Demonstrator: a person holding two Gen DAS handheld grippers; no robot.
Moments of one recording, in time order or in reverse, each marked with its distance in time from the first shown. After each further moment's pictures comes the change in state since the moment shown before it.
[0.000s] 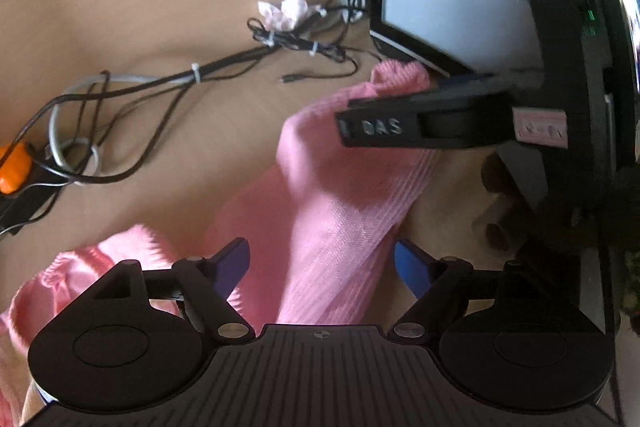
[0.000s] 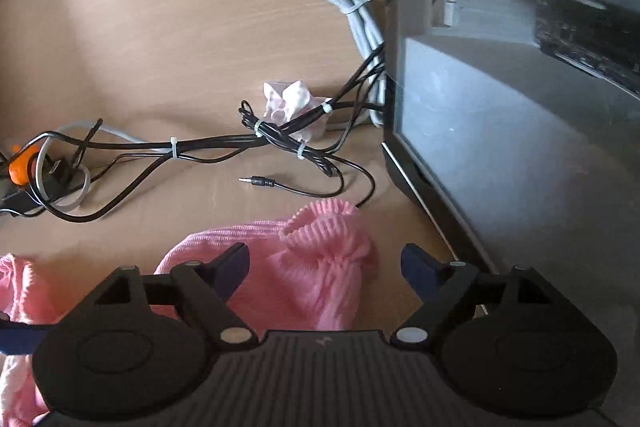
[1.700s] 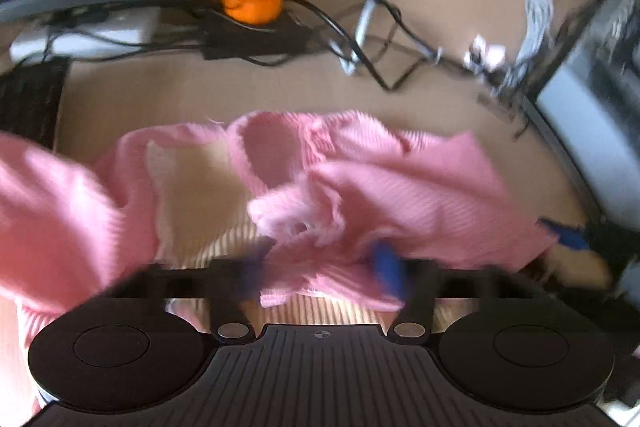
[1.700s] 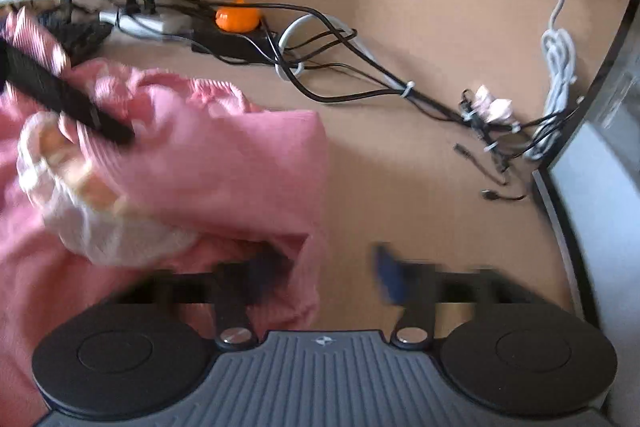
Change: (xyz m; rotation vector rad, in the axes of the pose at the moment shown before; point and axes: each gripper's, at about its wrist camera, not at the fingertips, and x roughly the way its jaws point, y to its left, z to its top) left arm -0.093 0.196 -0.098 -0.460 -0.051 -0.031; right arm -0.101 0.126 -0.069 -0.465 0.075 0.164
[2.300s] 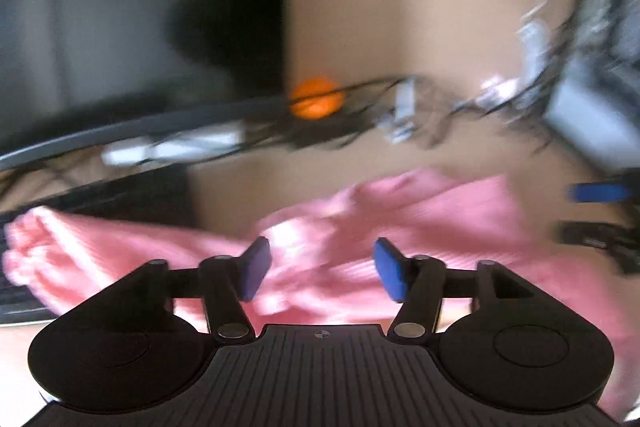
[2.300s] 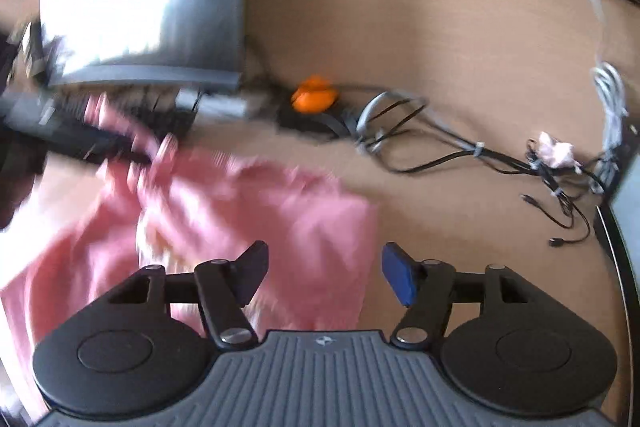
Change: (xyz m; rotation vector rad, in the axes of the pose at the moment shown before) left arm -0.087 0.039 -0.022 0.143 -0.184 0.061; right arm -0.036 0.005 0.040 0.110 -0.117 0.252
